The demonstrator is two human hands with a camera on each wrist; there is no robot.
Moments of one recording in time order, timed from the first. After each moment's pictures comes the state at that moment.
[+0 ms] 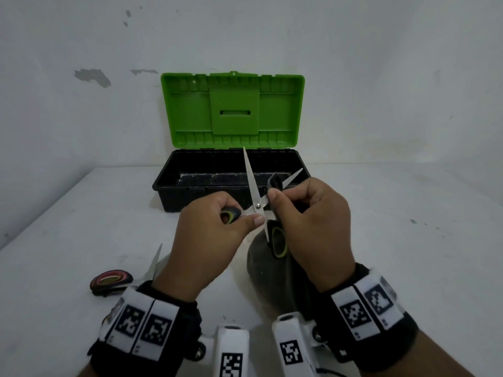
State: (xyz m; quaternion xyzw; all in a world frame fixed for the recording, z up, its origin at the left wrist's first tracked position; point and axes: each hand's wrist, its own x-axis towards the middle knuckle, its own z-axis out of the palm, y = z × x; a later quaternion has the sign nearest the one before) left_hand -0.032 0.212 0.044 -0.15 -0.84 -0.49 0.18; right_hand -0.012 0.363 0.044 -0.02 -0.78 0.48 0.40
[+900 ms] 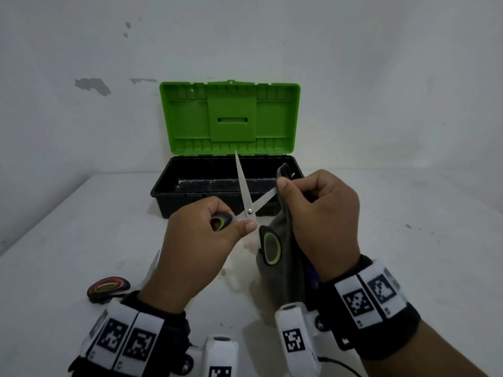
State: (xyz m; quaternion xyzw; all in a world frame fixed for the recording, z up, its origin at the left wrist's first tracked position) left_hand -0.027 0.204 0.050 -0.16 -0.83 -0.50 0.19; right_hand -0.018 0.375 0.060 -0.03 -0.76 0.49 0.43
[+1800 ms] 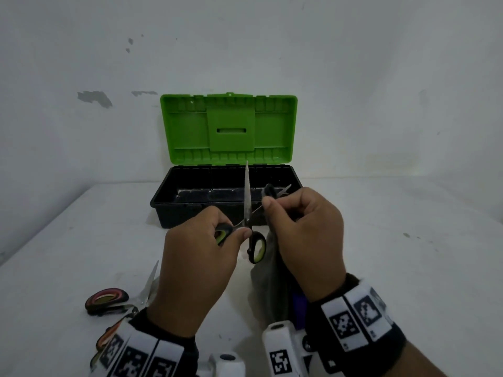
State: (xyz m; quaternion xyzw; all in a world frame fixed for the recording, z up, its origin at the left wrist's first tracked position) left_hand -0.020 0.210 0.048 -0.20 -0.84 -0.40 0.32; right_hand -0.014 0.362 0.054 -0.01 -0.77 0.47 0.42
